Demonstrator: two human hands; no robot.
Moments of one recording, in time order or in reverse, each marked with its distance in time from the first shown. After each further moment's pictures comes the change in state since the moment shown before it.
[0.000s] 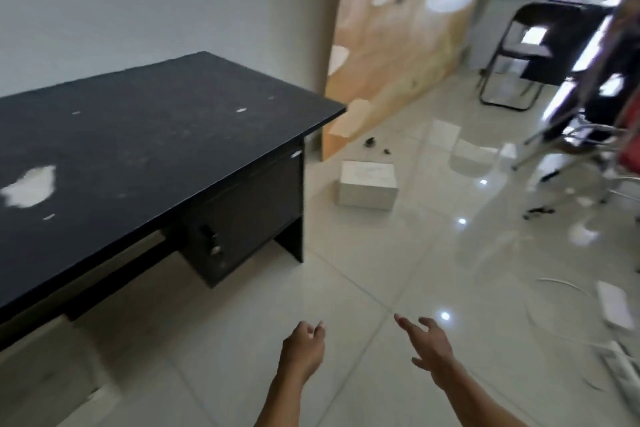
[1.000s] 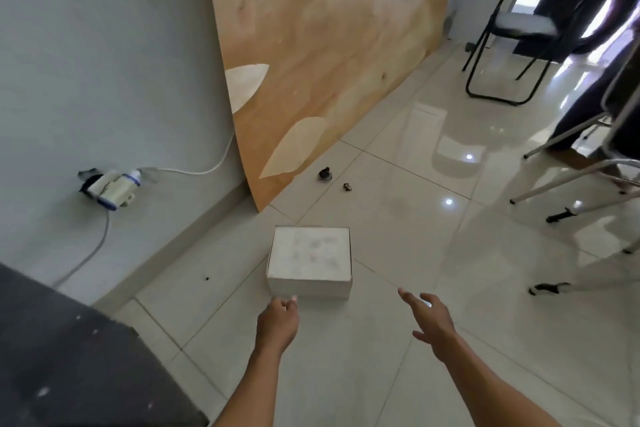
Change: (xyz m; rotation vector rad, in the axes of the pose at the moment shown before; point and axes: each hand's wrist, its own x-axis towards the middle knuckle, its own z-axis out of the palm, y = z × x) left_hand 0.451 0.442 0.069 0.072 0.060 -0.073; right_hand 0.502 -0.357 -0.110 0.097 0.014 0.136
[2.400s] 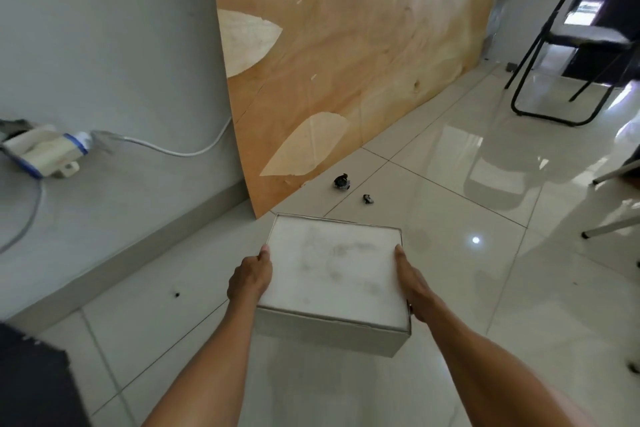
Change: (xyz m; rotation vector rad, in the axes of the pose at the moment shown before) left_hand 0.251 -0.002 0.052 -0.025 0.244 -0.045; right_hand 0.248 -0.026 0.125 -0.090 -0.207 -0.145
